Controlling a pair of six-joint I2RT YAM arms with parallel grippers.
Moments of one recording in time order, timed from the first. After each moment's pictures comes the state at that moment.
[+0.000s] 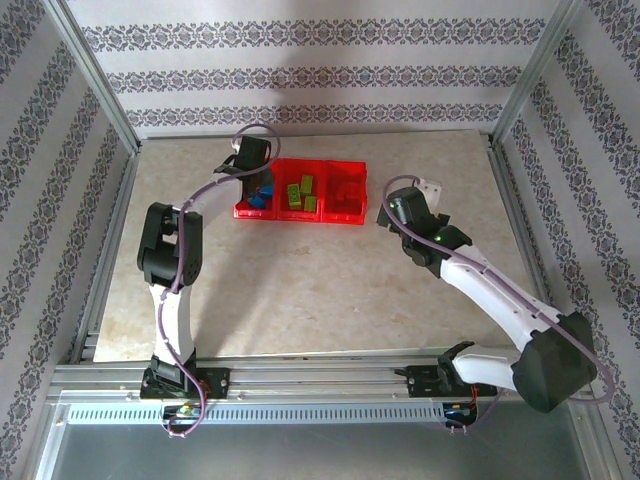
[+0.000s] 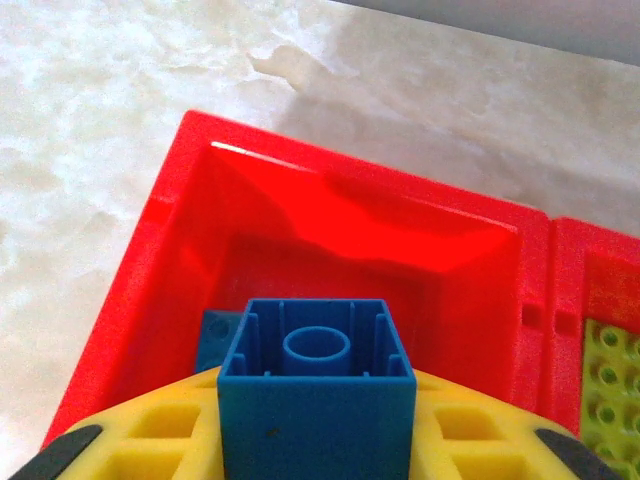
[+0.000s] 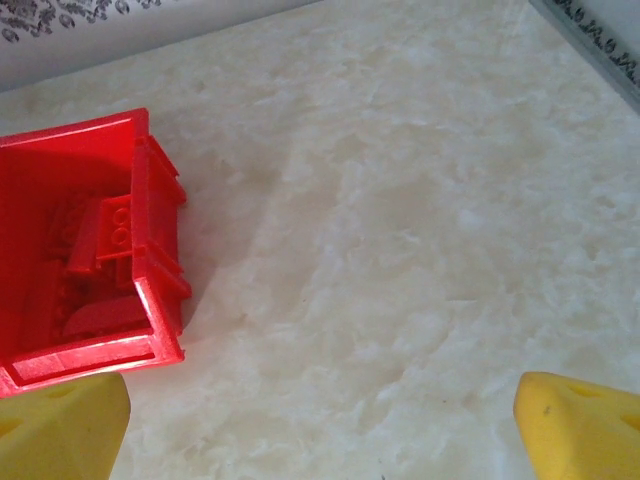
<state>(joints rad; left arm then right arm) -0.26 2.09 1.61 -0.33 -0.25 -0.45 0.48 1.22 0.93 -0.48 0.53 0.60</state>
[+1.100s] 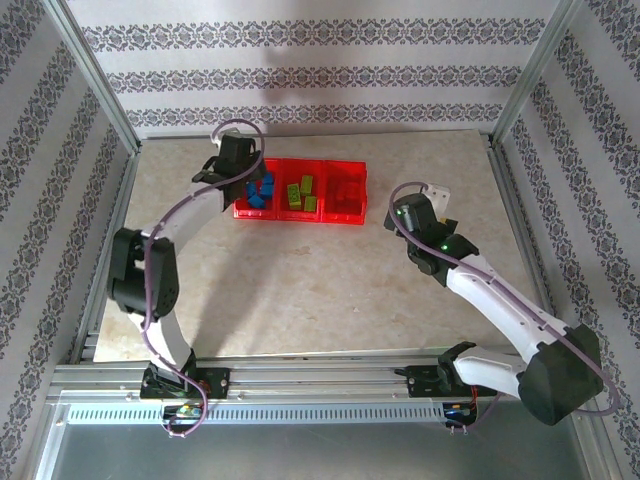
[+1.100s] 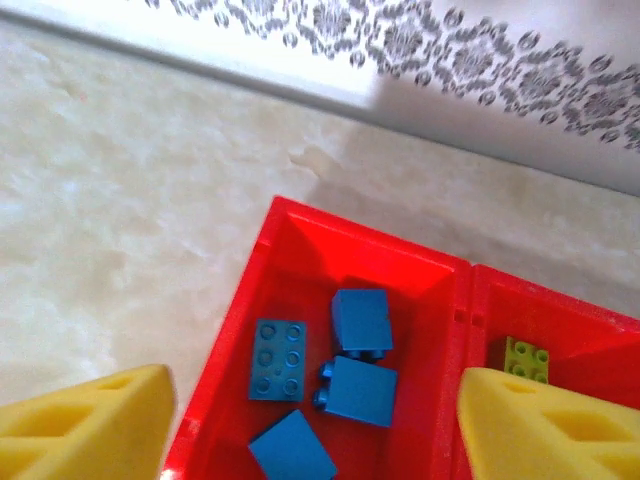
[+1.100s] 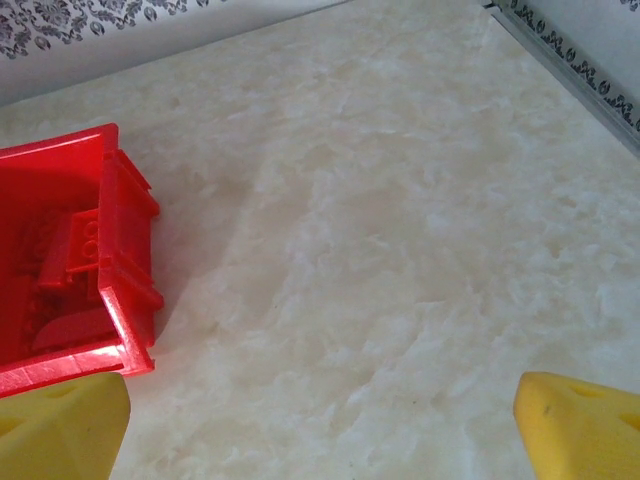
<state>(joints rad) -0.25 1.76 1.39 -0.27 -0.30 -0.47 0.47 1.15 0.87 -0.45 0.56 0.60</state>
